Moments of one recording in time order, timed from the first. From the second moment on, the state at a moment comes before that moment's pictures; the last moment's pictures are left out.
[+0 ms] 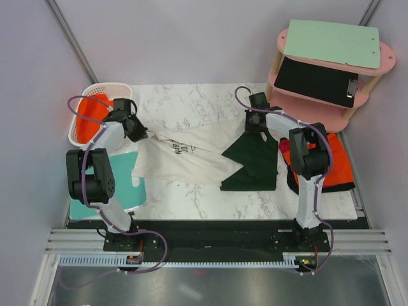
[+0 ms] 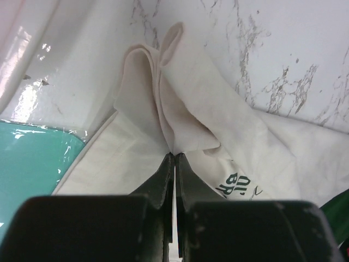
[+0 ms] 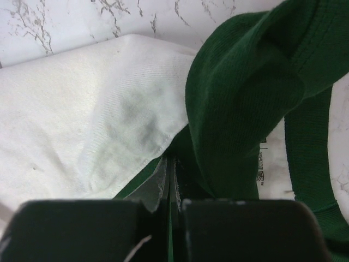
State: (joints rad) left arm 0.04 1.74 1.21 -0.44 0.05 -0.62; right arm 0.28 2.13 1.55 -0.39 0.01 0.32
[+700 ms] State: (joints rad) left arm 0.05 1.78 1.30 -0.57 0.00 -0.57; right arm 0.28 2.13 1.54 -0.39 -0.01 0.32
